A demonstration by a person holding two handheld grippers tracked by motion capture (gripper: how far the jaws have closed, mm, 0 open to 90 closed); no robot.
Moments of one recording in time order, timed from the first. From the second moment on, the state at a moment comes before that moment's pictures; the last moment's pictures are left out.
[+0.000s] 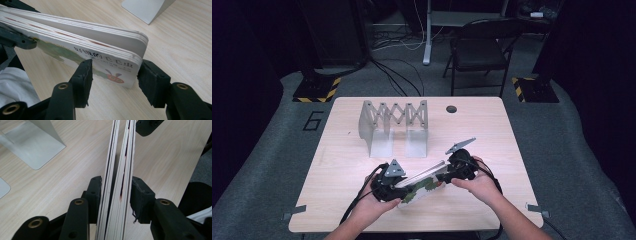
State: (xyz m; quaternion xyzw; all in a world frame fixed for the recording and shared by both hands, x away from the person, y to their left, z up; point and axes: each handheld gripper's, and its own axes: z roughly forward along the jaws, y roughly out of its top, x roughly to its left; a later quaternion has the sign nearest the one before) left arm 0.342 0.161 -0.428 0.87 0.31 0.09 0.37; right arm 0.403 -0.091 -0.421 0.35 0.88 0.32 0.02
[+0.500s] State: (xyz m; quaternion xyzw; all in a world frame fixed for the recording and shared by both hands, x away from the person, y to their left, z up) left arm 0.345 0.152 -0.432 0.87 0.30 0.08 0.37; right arm 0.403 -0.092 -0.423 0.35 0.88 0.32 0.03
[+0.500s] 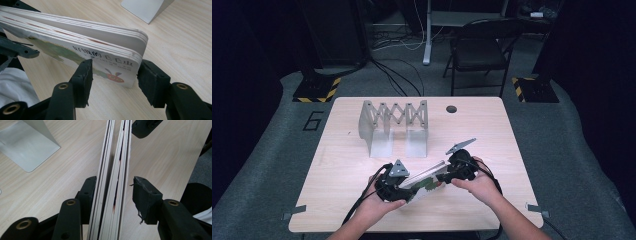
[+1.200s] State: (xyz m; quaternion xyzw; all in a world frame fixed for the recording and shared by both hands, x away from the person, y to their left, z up) left arm 0.348 0.150 -0.440 0.87 0.31 0.09 0.37; right arm 0.403 -0.094 -0.427 0.36 0.87 0.32 0.02
